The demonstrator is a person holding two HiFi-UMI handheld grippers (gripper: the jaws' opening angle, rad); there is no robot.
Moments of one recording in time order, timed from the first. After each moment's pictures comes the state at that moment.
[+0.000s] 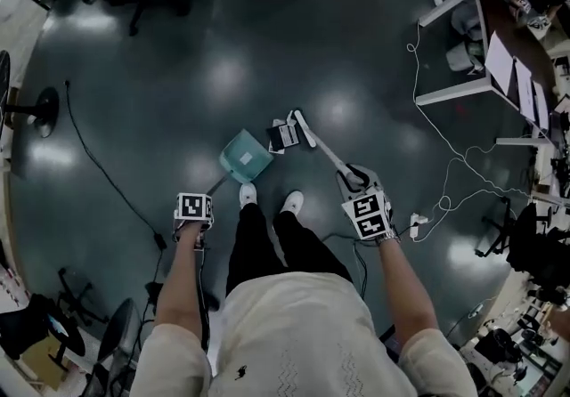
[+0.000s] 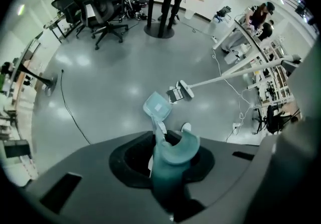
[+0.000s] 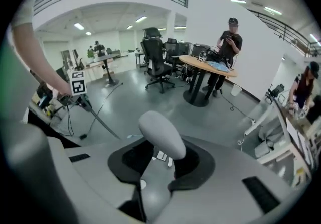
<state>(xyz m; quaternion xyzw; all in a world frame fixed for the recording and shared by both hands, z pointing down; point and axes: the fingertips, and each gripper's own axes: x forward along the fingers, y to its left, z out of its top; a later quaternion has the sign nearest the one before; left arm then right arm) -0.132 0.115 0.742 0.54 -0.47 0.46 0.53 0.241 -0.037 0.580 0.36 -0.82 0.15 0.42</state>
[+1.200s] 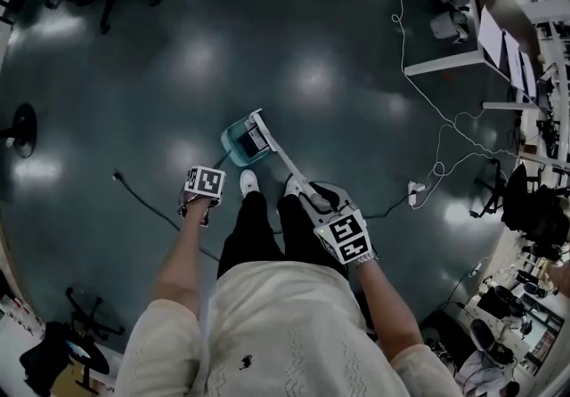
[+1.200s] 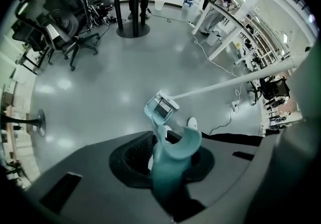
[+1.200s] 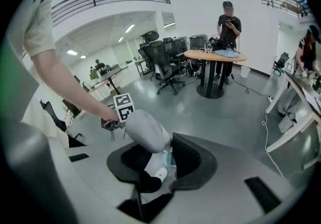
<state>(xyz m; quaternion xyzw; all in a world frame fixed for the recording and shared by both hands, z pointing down) -0.151 0.040 0.798 0.61 -0.37 0.52 0.47 0.080 0.028 0.562 0.34 -0.82 0.27 0.37</state>
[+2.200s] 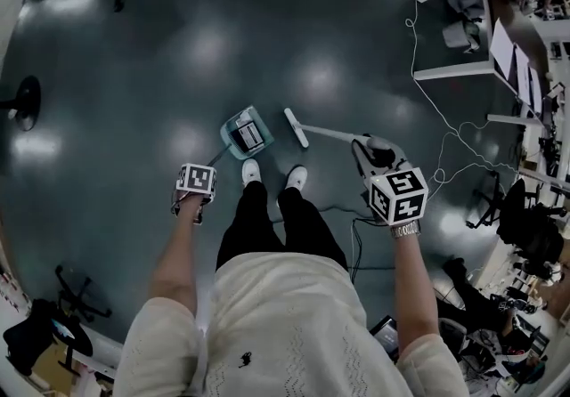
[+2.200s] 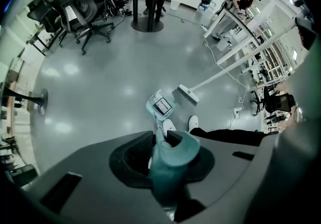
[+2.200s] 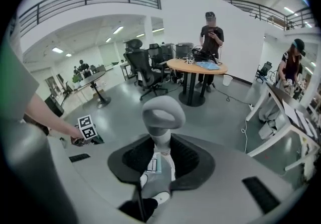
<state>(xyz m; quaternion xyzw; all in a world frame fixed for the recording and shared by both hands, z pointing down) -0.192 0.096 0.798 0.57 -0.40 0.50 0.52 0.152 -0.070 0.505 0.42 -0.79 0.25 0.37</state>
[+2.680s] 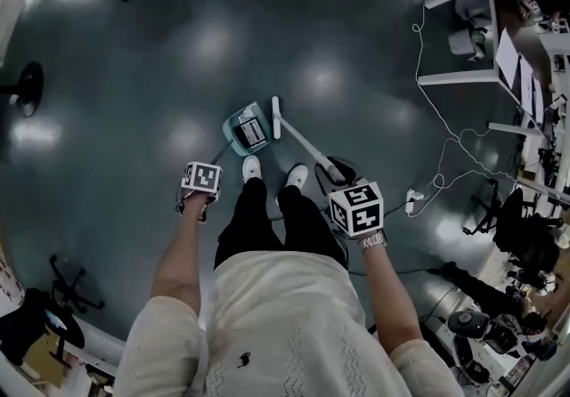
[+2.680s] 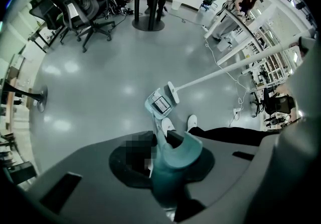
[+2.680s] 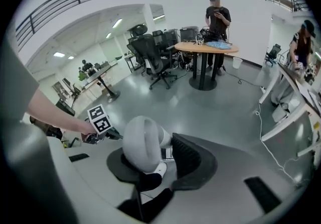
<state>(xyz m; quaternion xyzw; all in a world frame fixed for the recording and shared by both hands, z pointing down) -0.189 0.113 0.802 0.57 -0.40 0.49 0.53 0.081 0.005 0.572 0.37 -0.78 0.32 0.40</state>
